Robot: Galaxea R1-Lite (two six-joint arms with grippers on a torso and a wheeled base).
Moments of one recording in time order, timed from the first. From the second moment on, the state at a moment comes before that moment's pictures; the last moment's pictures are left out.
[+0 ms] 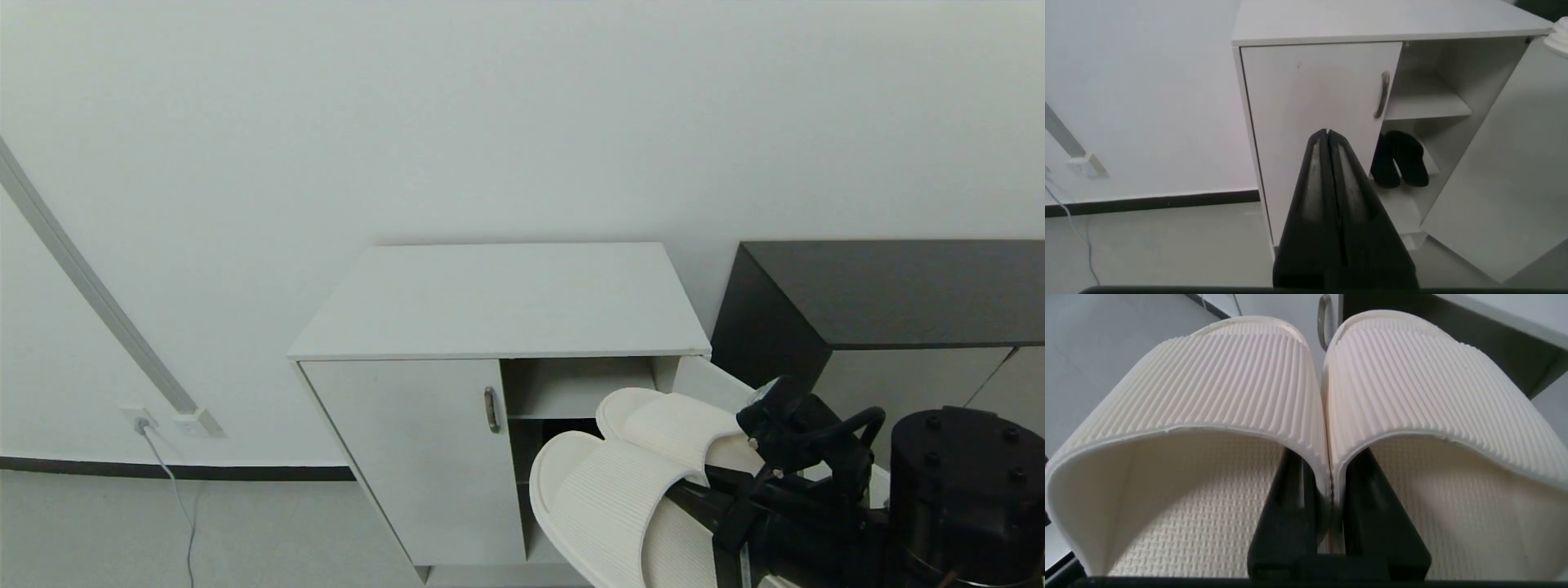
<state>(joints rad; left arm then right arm) 0.00 0.00 0.00 0.00 -0.05 0.01 0.90 1.56 -0.42 -0.88 -0.12 0.06</state>
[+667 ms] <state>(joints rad) 0.00 0.00 0.00 0.00 -0.05 0.01 0.90 1.57 -0.42 -0.88 -0.12 0.06</state>
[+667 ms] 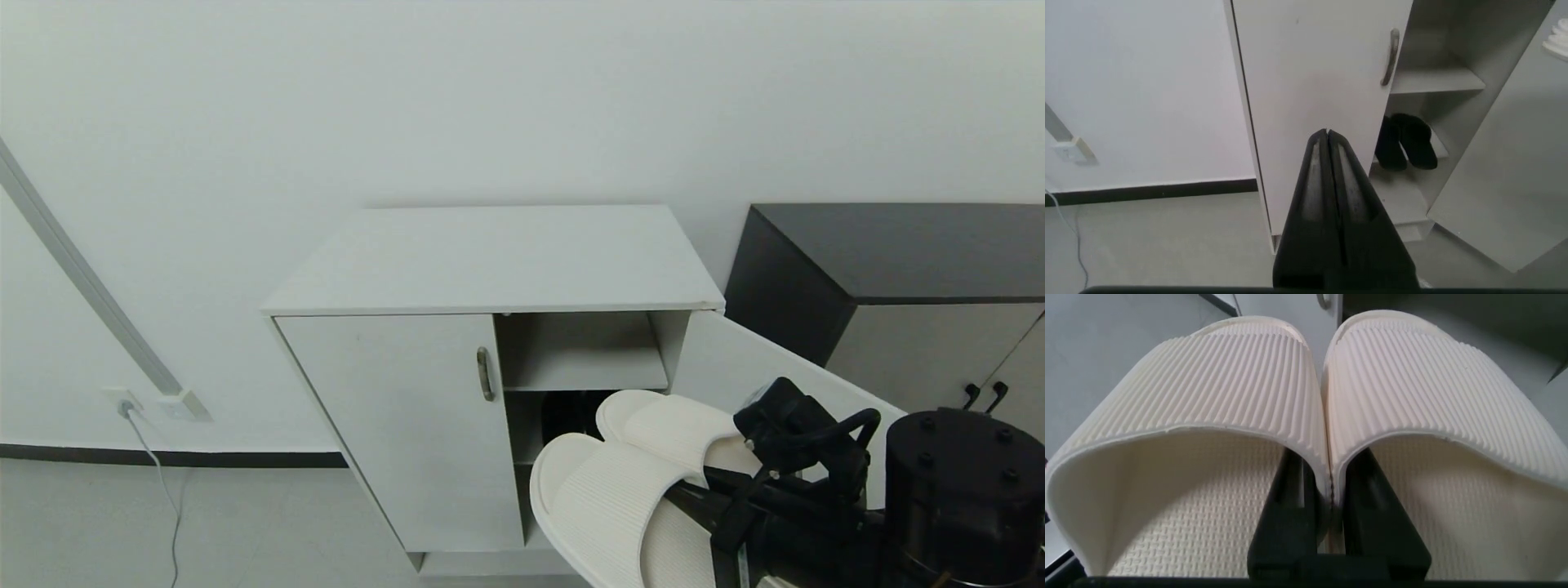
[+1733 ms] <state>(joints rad) 0.00 0.00 0.00 0.00 -0.05 0.01 0.91 1.58 -0.41 -0.91 -0.13 0.06</state>
